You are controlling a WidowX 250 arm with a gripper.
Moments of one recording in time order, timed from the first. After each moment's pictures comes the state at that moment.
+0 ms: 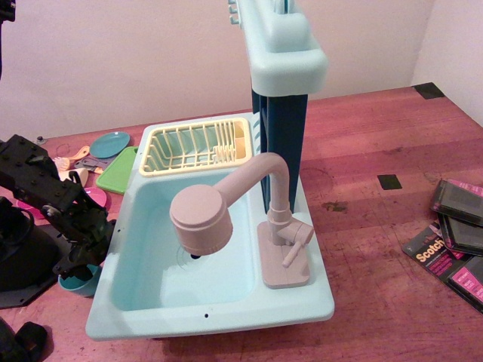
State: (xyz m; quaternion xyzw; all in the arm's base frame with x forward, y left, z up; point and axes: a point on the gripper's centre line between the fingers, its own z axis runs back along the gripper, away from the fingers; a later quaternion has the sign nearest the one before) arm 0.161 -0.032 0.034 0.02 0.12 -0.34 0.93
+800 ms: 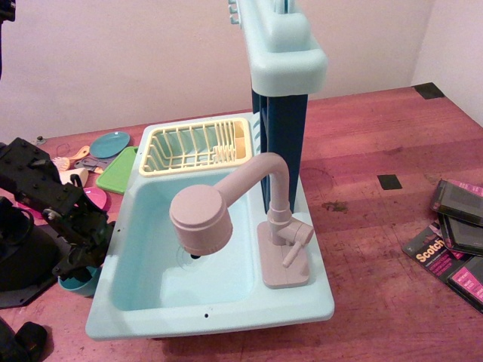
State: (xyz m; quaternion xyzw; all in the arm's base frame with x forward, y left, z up) arm 0.157 -0.034 0.032 0.02 0.13 -0.35 0.93
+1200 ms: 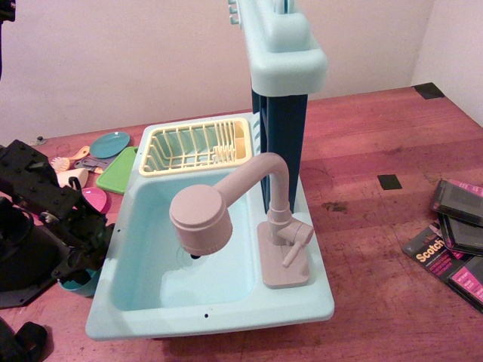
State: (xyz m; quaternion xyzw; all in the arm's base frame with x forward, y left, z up) arm 0.157 -0.037 0.031 0.02 0.12 -0.35 0.93
